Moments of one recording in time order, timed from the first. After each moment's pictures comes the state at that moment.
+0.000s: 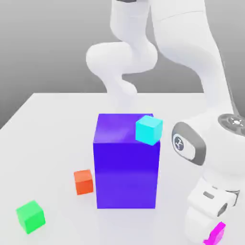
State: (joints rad) arm 0.27 0.51 0.13 -2.29 -0.19 2.79 0.60
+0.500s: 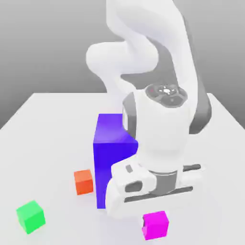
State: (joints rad) arm 0.04 0.25 -0.06 -2.37 -0.02 2.64 0.78
